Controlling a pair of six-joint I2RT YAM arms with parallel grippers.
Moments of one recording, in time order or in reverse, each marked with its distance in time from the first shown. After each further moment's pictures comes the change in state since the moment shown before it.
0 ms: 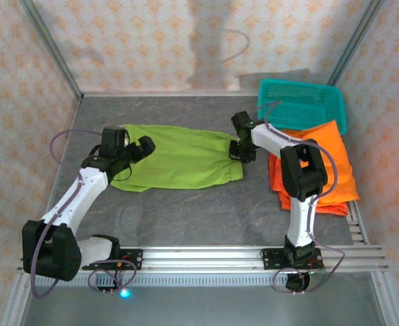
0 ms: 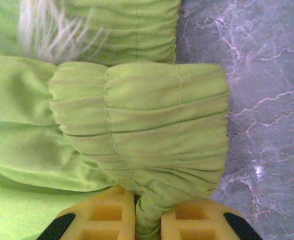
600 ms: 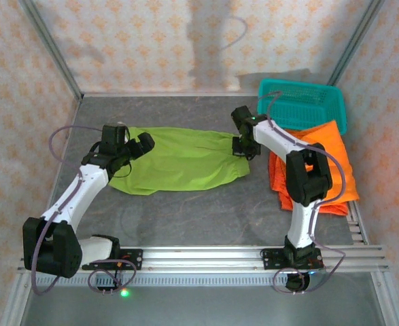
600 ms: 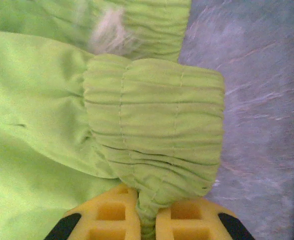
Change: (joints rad) left arm 0.000 0.017 0.037 0.001 -0.041 0.019; right arm 0.015 -0.084 0.069 -0.131 0.163 -0.105
